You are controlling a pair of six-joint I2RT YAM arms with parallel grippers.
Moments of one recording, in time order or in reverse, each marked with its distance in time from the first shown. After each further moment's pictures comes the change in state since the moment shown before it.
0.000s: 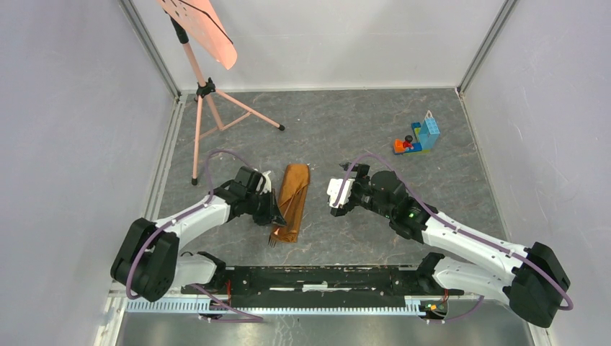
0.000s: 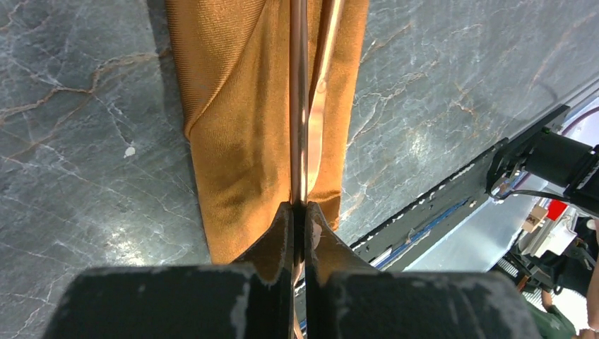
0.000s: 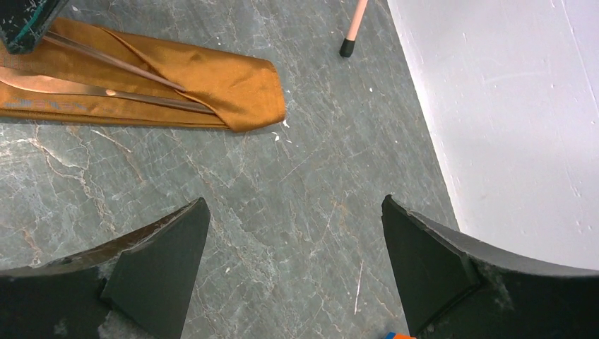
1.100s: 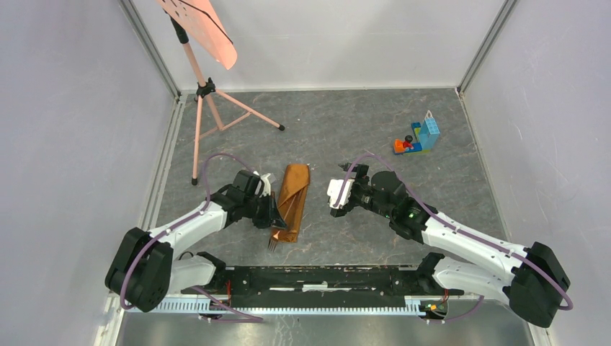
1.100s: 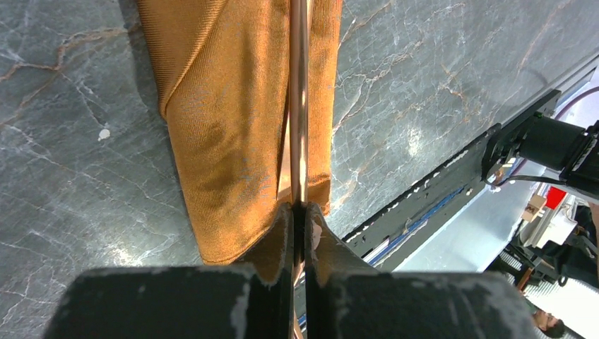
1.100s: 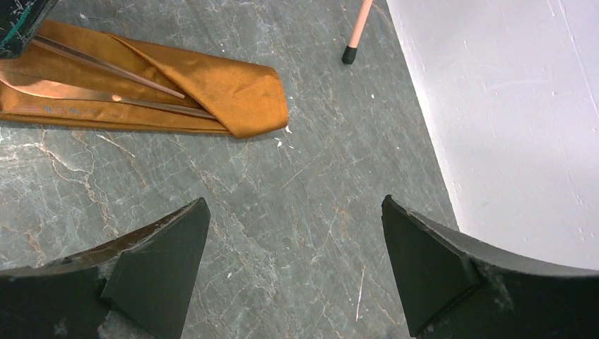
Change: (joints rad) left arm -0.014 -0.060 -0.045 0.020 0.015 -0.005; right arm 0.000 0.001 -0.005 0.016 -0.018 0.000
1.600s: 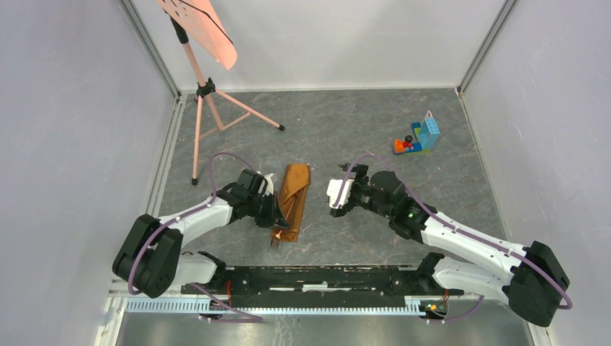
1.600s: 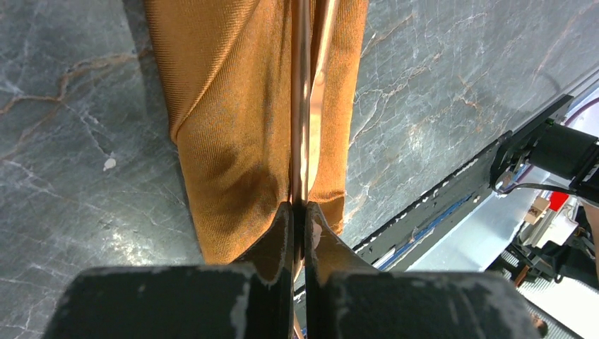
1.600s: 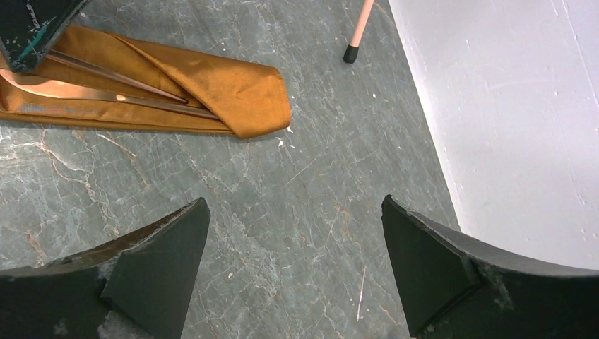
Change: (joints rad) left arm 0.000 0.092 0.010 0.042 0.003 0.000; right arm 0.000 0.007 0.000 0.003 0.000 0.000
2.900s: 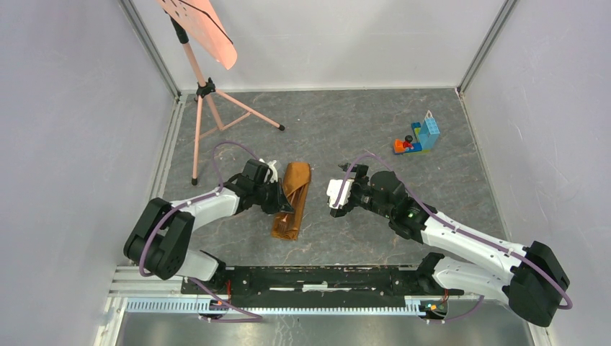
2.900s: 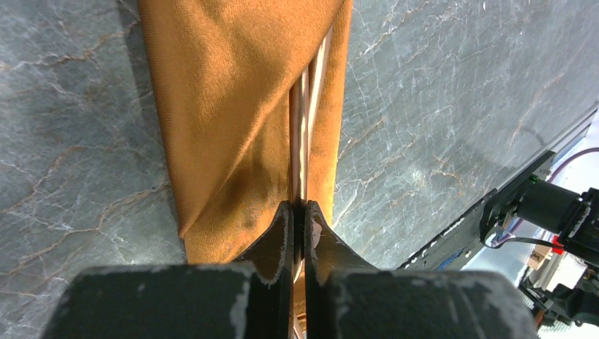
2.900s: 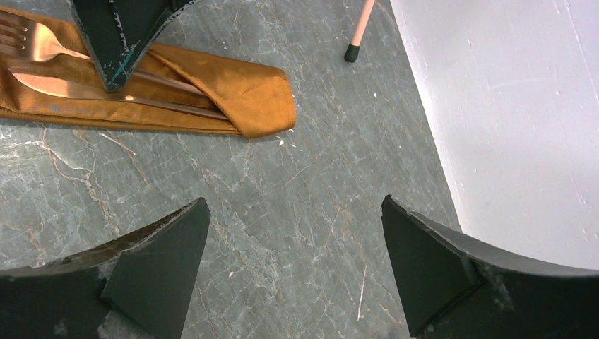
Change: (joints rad) left arm 0.003 0.137 0.083 0.164 -0.060 -0.021; right arm 0.000 0.000 0.000 -0.004 0.000 0.000
